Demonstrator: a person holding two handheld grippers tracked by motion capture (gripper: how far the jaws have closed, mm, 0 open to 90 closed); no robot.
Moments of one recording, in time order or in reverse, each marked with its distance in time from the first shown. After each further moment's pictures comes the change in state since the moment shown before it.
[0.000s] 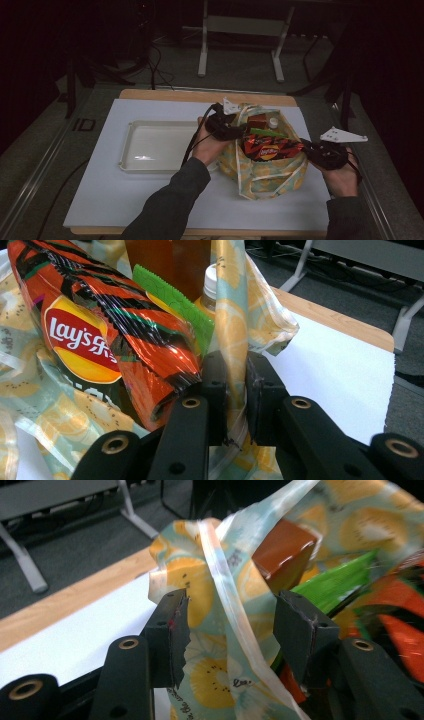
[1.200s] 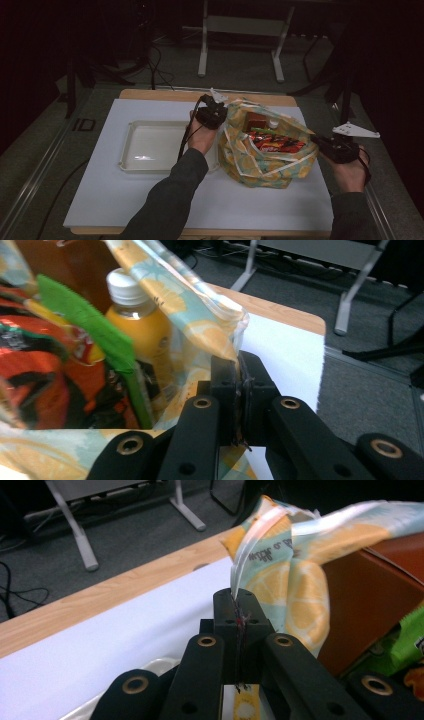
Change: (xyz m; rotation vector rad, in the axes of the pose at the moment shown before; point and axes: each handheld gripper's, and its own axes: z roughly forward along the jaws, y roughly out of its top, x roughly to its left) left arm 0.040 0.002 0.007 0.015 0.168 -0.072; right arm -0.032 -0.002 -0.006 -0.007 -0.170 0.085
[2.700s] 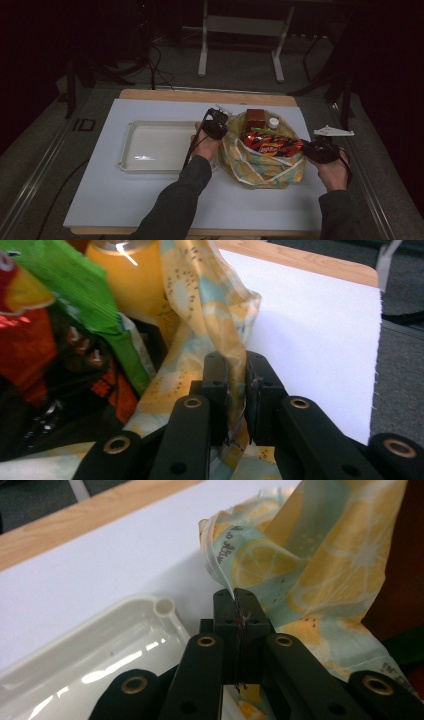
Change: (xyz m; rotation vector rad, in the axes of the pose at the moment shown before) left arm -0.012 -0.041 0.056 0.240 0.034 0.011; right arm 0.007 -0.021 0.048 0.135 0.072 0.043
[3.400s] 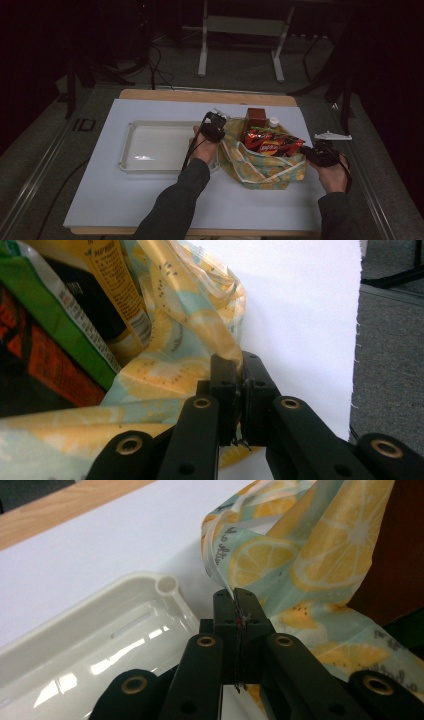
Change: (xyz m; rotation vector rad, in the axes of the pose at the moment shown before) left arm 0.003 -0.011 0.005 0.031 0.002 -0.009; right arm -0.016 -0.026 0.013 0.070 -0.076 0.079
